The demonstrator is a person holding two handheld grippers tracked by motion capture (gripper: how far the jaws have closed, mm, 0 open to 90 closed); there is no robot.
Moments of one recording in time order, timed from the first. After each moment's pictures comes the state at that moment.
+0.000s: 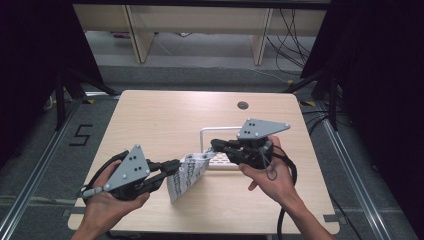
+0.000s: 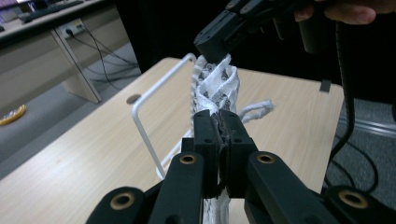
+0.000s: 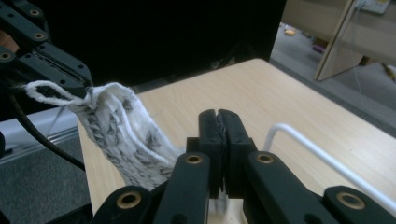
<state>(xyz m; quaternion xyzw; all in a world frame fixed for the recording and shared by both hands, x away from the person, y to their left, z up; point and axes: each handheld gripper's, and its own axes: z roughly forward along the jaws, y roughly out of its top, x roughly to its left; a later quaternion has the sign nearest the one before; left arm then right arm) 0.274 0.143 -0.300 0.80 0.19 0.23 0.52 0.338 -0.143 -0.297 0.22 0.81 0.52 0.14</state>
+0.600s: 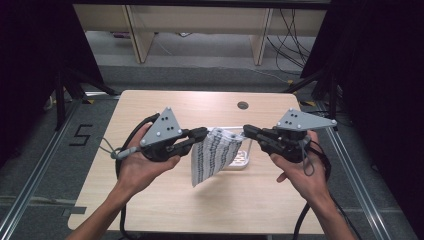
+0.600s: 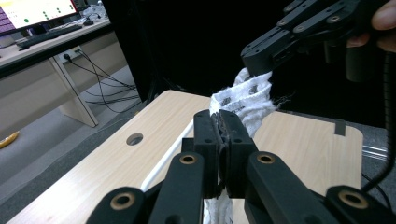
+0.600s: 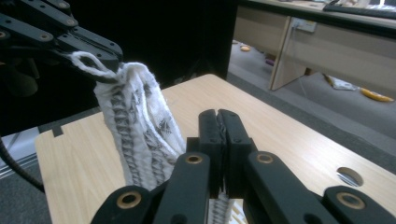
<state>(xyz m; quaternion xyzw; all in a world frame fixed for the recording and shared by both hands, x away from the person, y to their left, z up) 0.332 0.089 -0.272 0.79 0.18 0.23 0.55 0.337 -0.202 -0.276 0.27 0.77 0.53 0.20</state>
